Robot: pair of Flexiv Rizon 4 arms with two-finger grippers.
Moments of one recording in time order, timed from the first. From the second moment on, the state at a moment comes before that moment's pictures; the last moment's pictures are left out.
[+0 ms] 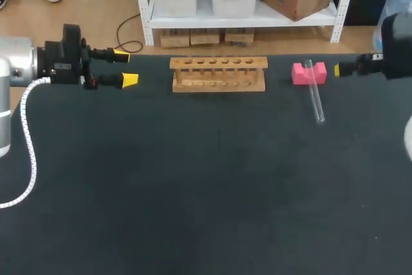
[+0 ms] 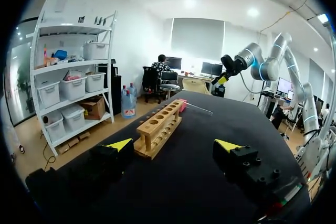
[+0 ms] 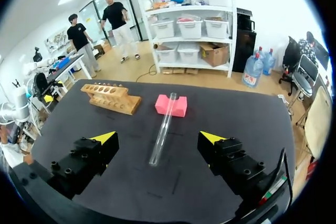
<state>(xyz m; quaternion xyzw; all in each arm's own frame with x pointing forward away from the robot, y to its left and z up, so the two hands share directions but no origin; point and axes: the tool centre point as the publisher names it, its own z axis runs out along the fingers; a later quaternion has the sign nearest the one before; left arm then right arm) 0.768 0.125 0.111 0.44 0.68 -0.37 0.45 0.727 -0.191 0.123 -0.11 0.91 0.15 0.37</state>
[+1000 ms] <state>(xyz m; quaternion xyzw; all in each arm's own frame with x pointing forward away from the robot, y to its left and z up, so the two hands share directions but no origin) 0.768 0.125 0.110 0.44 0.68 -0.37 0.45 0.757 -0.162 0.075 -0.09 0.91 0.05 0.40</state>
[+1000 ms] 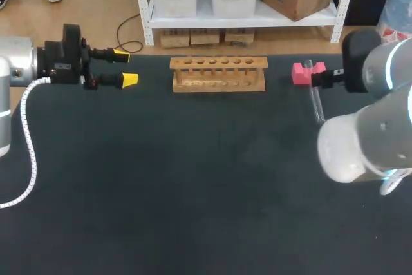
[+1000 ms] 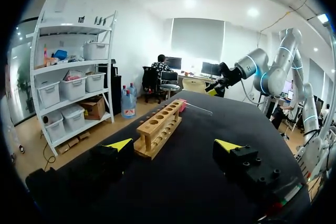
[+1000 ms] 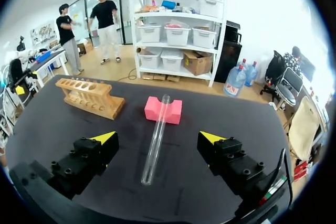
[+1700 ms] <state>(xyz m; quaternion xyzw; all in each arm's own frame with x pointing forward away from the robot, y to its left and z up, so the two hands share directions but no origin) 0.768 0.125 0.110 0.44 0.68 -0.37 0.45 0.779 -0.141 0.029 -0.09 0.92 0.01 0.37</state>
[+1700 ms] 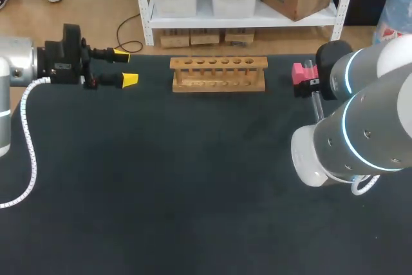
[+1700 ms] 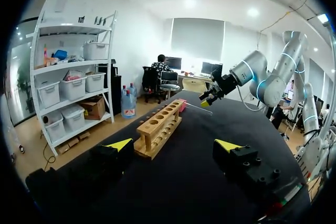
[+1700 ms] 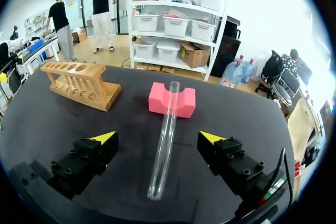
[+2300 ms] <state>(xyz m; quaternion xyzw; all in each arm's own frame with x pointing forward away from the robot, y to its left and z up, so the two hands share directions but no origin) 0.768 0.125 0.110 0.44 0.68 -0.37 0.45 0.789 -0.143 -0.003 -0.09 0.93 0.03 0.35</state>
